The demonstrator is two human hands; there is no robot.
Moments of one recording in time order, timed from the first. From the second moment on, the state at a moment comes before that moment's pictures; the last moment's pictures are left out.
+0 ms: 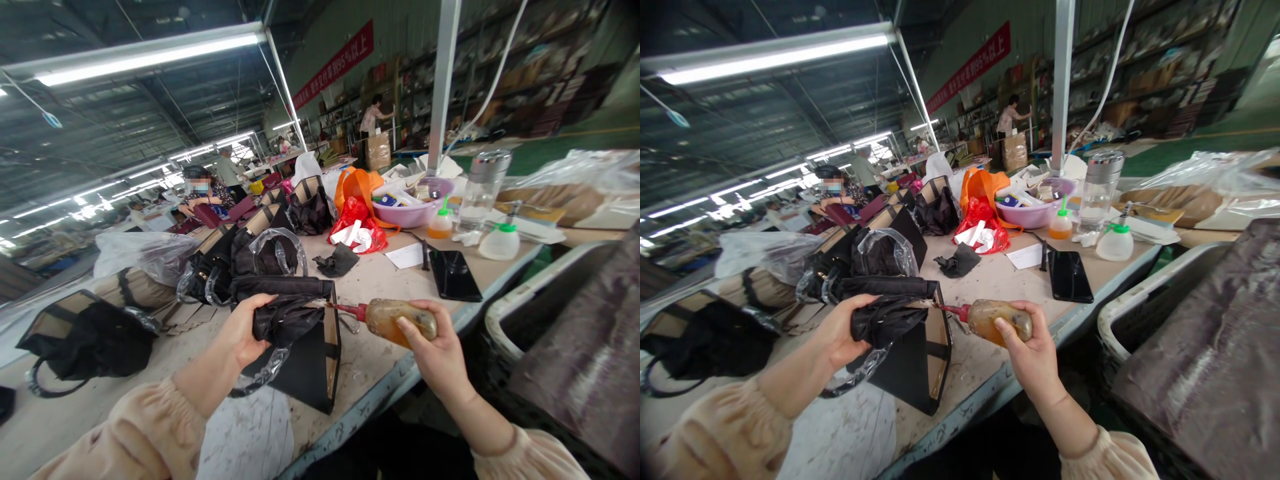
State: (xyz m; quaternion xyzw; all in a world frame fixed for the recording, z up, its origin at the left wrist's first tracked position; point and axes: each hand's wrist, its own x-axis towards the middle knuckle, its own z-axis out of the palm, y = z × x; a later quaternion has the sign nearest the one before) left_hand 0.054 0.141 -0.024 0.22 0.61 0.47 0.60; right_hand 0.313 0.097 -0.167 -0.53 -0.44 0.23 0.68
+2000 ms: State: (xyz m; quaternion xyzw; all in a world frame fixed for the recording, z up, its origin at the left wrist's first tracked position) left_hand 0.050 0.142 -0.026 0.21 0.61 0.49 0.59; right_hand 0.313 0.109 -0.144 -0.51 -0.41 0.28 0.70
